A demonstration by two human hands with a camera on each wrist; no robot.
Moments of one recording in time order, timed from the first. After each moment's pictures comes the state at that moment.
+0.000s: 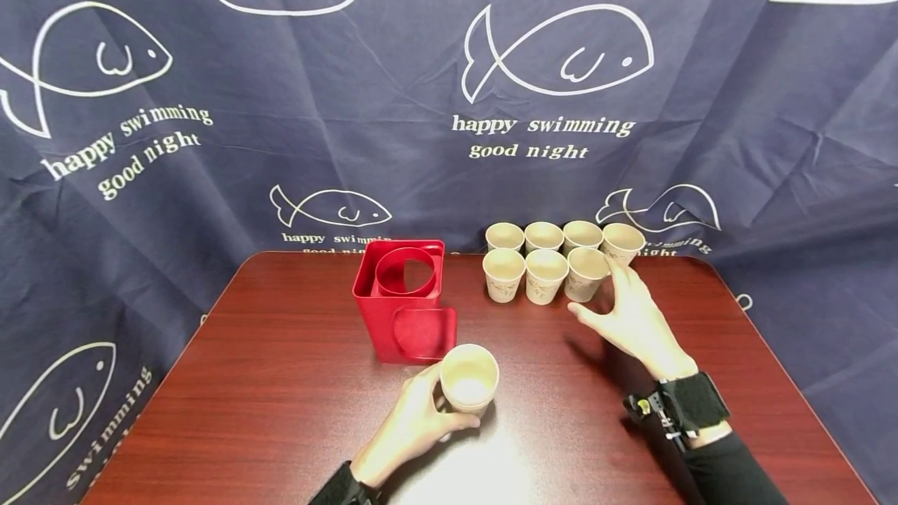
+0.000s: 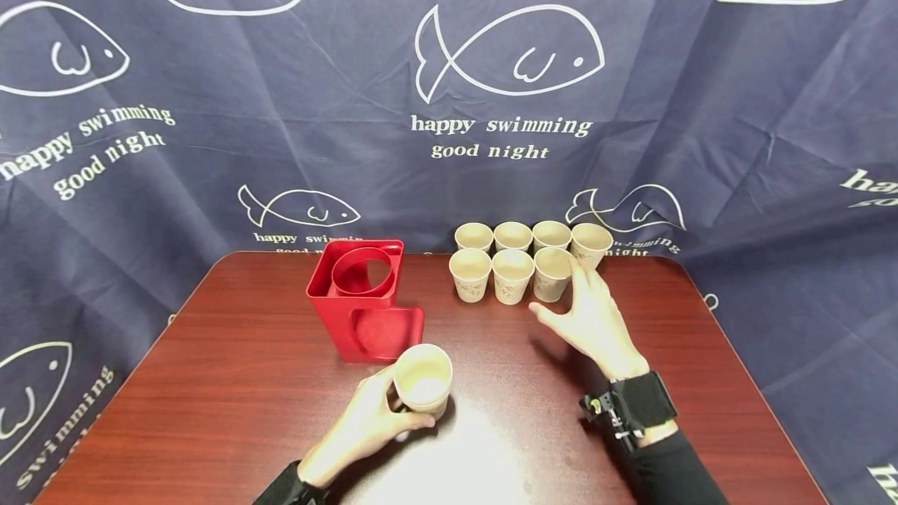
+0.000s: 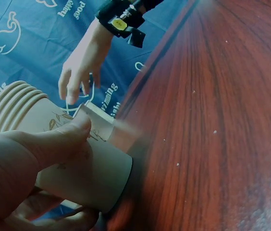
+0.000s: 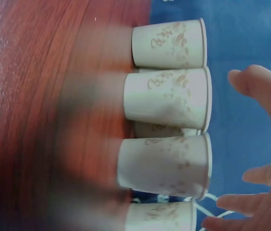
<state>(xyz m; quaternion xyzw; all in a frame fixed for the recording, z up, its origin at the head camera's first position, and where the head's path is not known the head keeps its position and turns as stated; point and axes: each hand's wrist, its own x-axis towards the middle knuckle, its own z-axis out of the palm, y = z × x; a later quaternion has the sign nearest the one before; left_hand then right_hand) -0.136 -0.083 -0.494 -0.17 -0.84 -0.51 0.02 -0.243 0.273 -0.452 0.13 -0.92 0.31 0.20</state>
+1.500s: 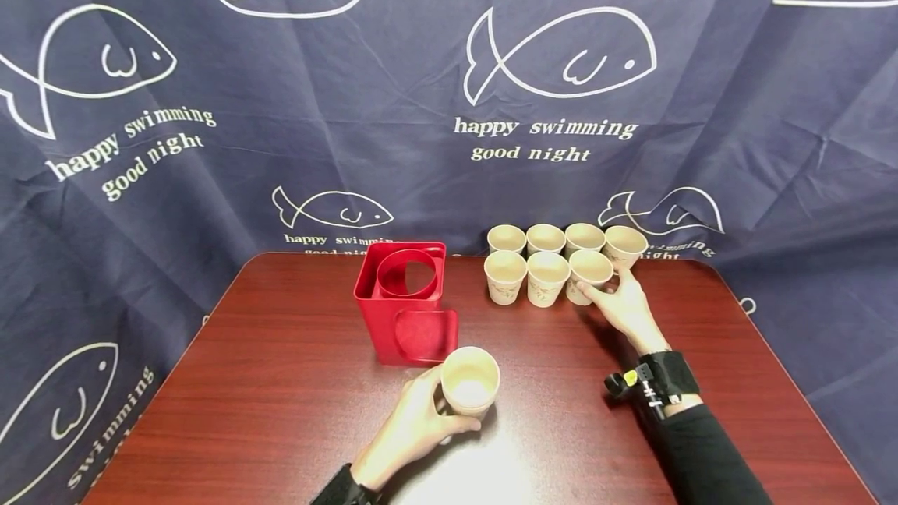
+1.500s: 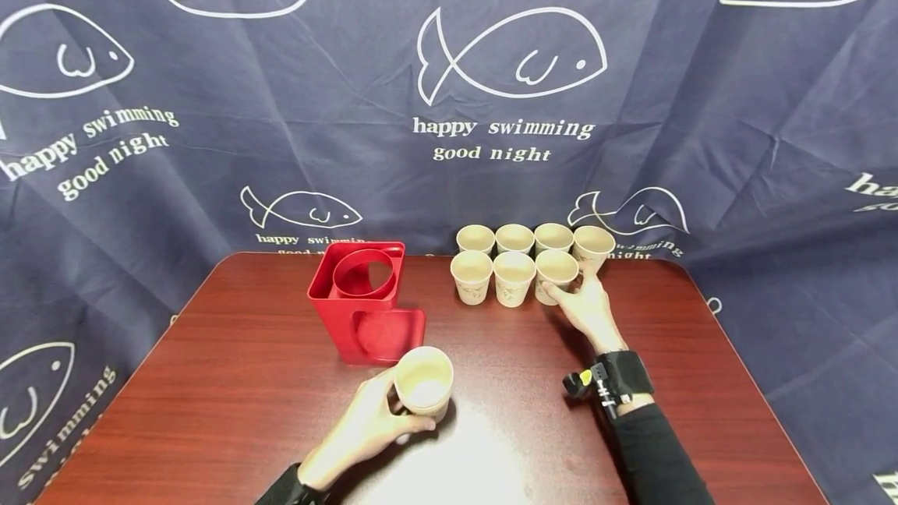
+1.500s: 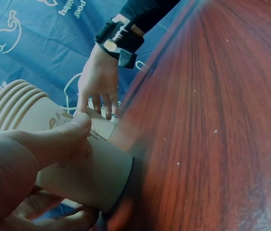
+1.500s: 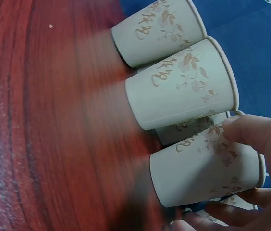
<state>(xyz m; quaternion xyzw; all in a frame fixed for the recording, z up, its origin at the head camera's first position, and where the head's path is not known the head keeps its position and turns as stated) -0.136 -0.082 -0.495 -0.17 -0.84 -0.51 0.02 -0.284 0.275 -0.473 -0.03 -0.88 0.46 0.10</state>
